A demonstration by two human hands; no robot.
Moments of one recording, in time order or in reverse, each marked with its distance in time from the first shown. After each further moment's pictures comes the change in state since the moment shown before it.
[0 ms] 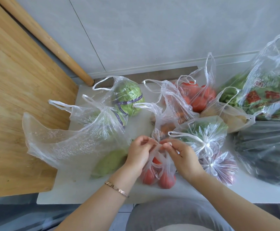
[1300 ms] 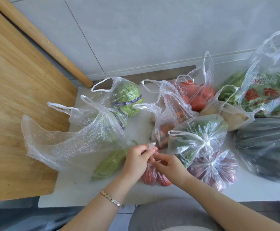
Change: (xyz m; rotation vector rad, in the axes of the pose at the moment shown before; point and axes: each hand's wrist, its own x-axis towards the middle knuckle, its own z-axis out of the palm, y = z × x) left_hand -0.018 -0.003 -0.015 0.237 -0.144 0.199; right_hand -0.008 0.013 0.032 0.147 -0.248 0.276
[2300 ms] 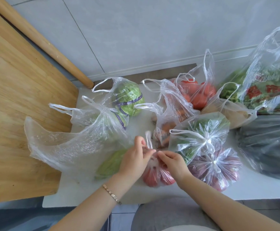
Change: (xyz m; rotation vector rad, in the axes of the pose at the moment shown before) left_hand 0.004 -0.014 -0.012 0.677 0.069 0.271; right_hand 0.008 0.008 0.005 0.315 0.174 0.116
